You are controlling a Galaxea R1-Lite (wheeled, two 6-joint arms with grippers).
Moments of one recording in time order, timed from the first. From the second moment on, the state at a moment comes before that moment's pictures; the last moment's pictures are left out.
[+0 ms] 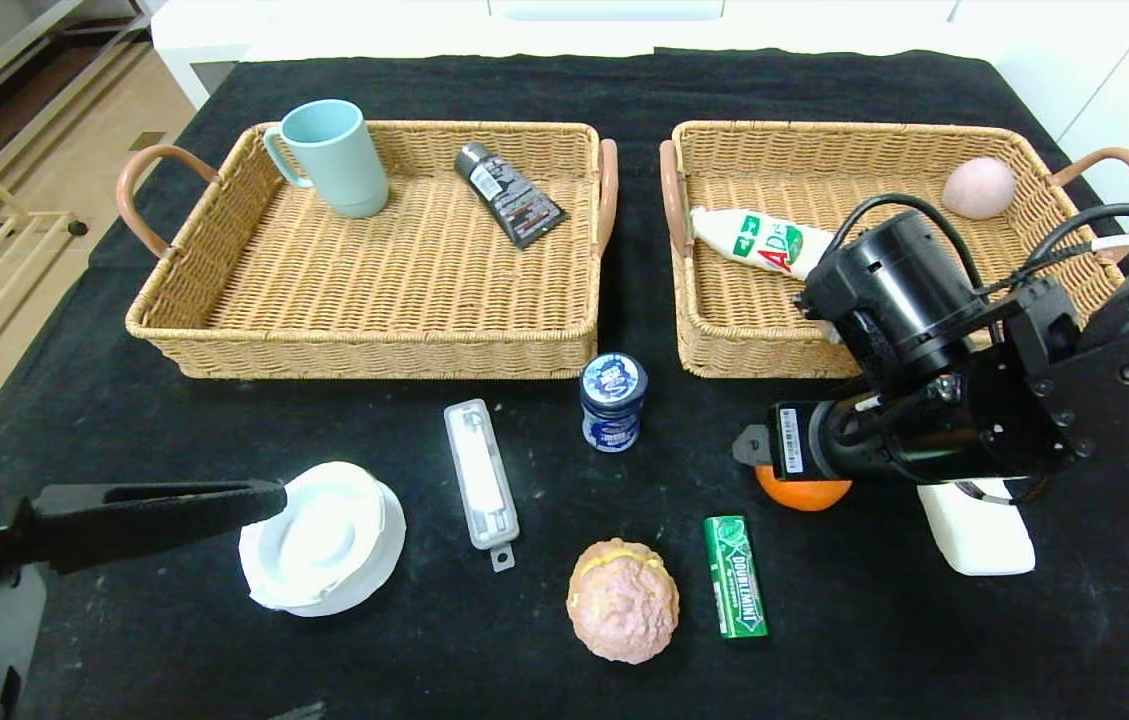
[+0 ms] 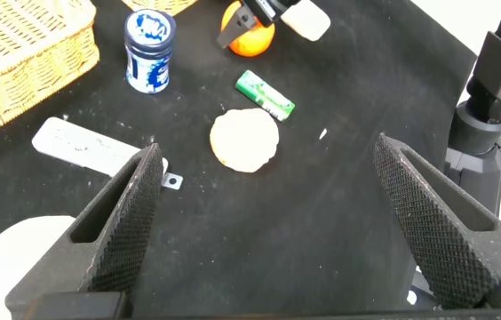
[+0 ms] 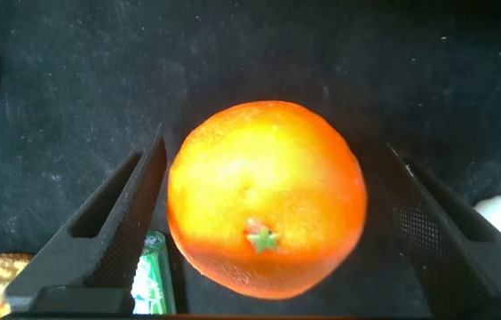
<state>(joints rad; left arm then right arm) -0.59 0.93 -0.70 -0.06 -0.37 0.11 0.65 1.80 -1.45 0.48 -0.36 0.49</state>
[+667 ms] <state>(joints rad) -0.59 0.93 -0.70 -0.06 -0.37 0.11 0.65 1.81 -1.45 0.48 -0.36 0.49</state>
